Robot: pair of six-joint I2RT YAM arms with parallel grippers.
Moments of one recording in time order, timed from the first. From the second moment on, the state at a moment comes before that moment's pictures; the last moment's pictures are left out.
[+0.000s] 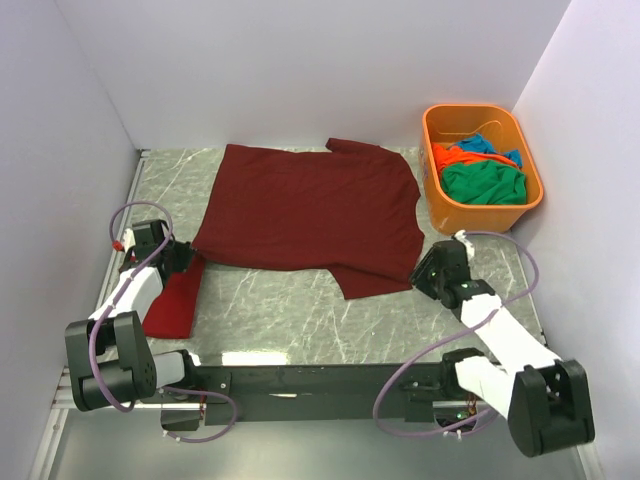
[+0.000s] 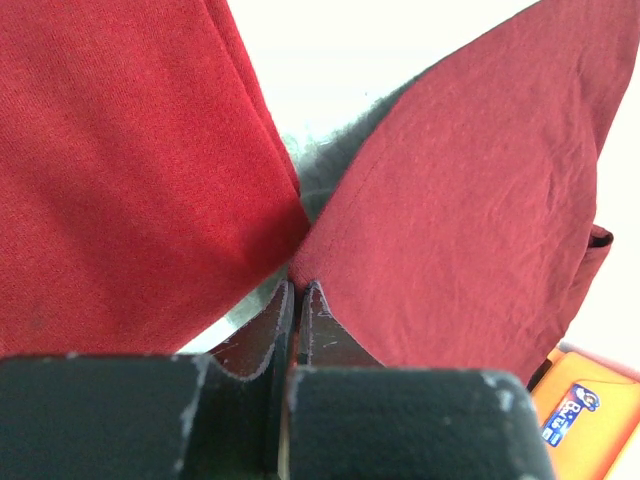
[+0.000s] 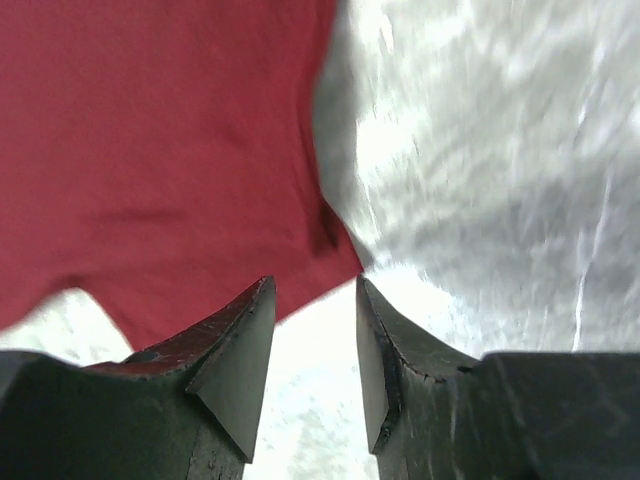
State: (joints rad) left arm 0.21 1.24 0.60 -0.15 0.03 -1.11; right arm 0.17 0.97 0.45 -0.30 0.08 0.75
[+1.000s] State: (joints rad) left arm 0.20 1.25 0.59 -0.14 0.06 -1.11; right arm 0.24 1.20 0.49 -0.27 0.09 0.84
